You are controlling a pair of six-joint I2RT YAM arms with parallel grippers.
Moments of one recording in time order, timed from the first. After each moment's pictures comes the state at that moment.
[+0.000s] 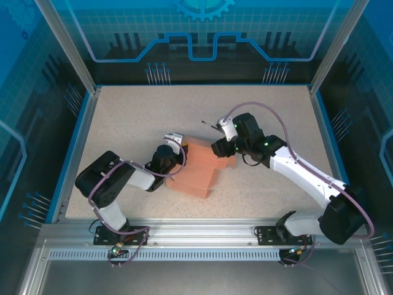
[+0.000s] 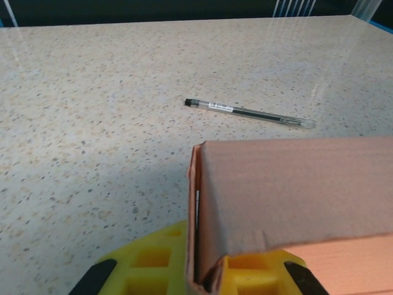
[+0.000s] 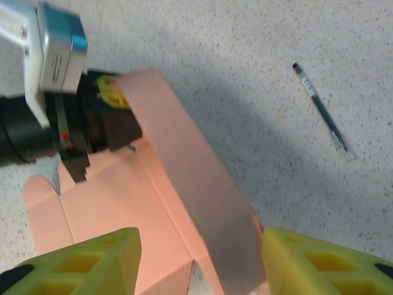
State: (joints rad) left arm -0.56 1.71 0.49 0.89 -0.15 -0.20; right arm 0.61 1.30 1.05 -0.51 -0.10 0.06
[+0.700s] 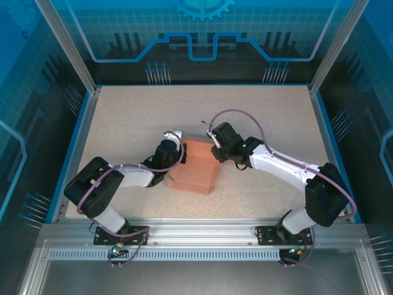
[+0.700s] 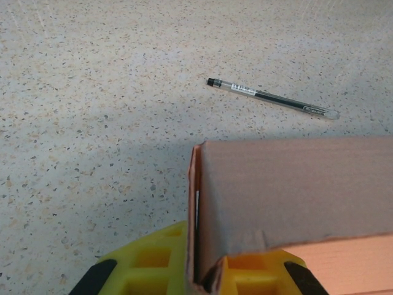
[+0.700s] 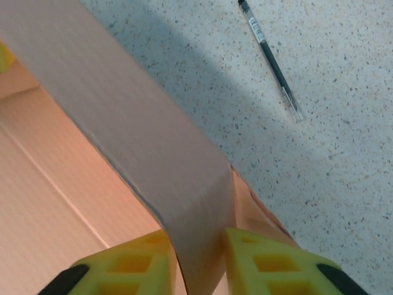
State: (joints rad) left arm -0.57 1.60 0.58 0.55 -0.22 -0.28; right arm 0.72 1.51 1.07 -0.51 0.25 0.05
